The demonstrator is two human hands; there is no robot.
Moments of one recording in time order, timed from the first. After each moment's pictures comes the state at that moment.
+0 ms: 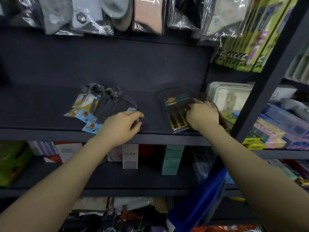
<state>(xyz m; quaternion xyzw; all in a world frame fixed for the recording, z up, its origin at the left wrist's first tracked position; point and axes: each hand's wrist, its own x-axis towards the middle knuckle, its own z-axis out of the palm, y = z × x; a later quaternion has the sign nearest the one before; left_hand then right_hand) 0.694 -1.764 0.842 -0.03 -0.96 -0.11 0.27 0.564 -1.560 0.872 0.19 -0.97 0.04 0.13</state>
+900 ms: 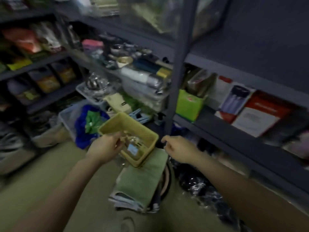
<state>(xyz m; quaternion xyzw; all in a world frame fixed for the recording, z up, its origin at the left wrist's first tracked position) 1.206 -2.095 0.664 0.46 -0.87 -0.14 0.06 0.968 -2.002 0.665 0.67 -0.70 0.04 -0.25</state>
